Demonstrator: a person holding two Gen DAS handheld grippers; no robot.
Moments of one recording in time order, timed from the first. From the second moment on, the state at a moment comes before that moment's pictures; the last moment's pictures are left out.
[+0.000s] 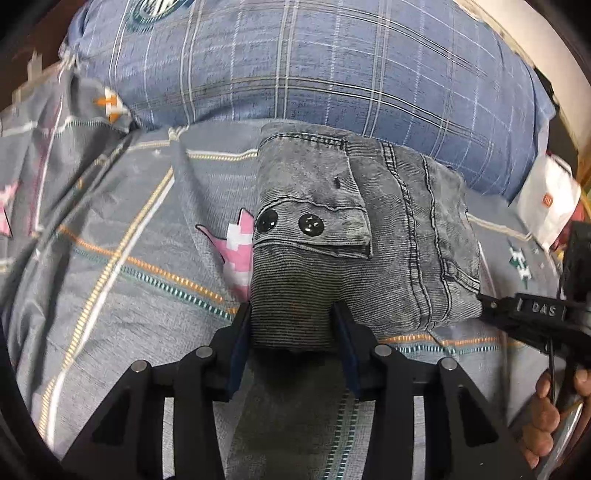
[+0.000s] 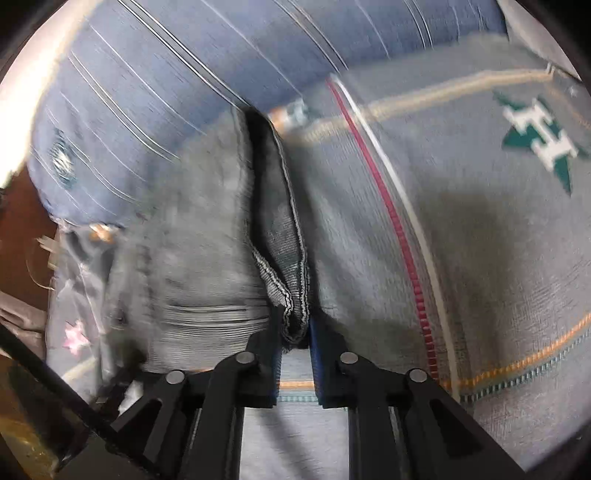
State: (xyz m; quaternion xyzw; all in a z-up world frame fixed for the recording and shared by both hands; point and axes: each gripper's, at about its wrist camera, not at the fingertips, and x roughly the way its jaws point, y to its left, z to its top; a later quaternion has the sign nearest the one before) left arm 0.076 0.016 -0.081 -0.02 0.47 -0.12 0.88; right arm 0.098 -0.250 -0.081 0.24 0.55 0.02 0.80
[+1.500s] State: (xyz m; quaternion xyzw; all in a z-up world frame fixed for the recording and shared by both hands) left arm 0.022 0.031 -0.023 0.04 0.41 0.02 0.91; right arm 0.000 -0.191 0.003 0.15 0.38 0.11 0.91
